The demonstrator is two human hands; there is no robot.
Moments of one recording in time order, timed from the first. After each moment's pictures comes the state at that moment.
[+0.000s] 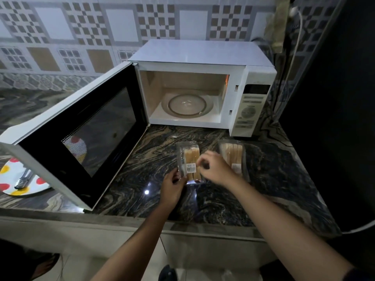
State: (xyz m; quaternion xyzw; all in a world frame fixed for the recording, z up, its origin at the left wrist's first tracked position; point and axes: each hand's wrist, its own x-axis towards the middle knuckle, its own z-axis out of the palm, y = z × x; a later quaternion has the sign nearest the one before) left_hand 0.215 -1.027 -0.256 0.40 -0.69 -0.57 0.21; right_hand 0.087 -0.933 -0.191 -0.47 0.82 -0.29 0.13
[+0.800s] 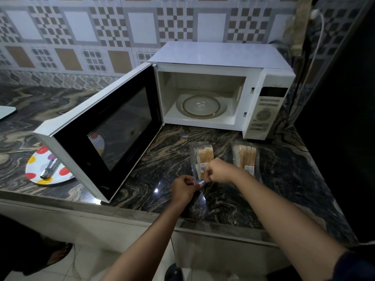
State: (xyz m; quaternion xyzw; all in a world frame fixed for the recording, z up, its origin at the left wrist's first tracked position) left_hand 0.226 -1.019 -0.239 0.46 -0.66 -0.58 0.17; right_hand 0.094 -0.957 -0.177 -0.52 0.80 -0.07 0.28
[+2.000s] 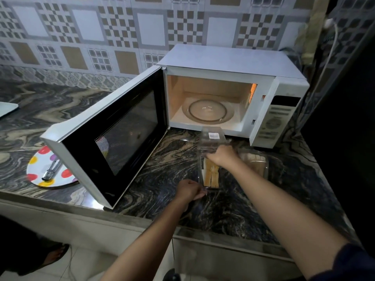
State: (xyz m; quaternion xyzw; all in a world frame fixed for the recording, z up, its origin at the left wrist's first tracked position) left_hand 0.212 -1.043 -0.232 0.47 -0.50 -0.72 0.09; right_hand 0.088 -1.008 -0.148 -0.30 0.92 -0.15 0.19
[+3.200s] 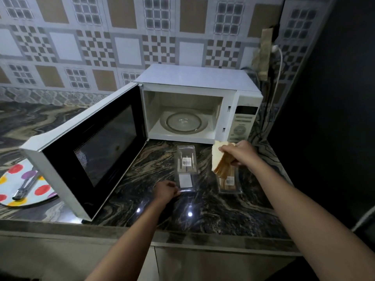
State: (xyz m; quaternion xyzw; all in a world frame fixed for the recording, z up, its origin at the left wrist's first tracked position) left_hand 0.201 -1.057 -0.246 0.46 -0.57 -0.66 0.15; right_hand 0.047 -0.901 -0.097 -0.15 0.87 -0.43 0.19
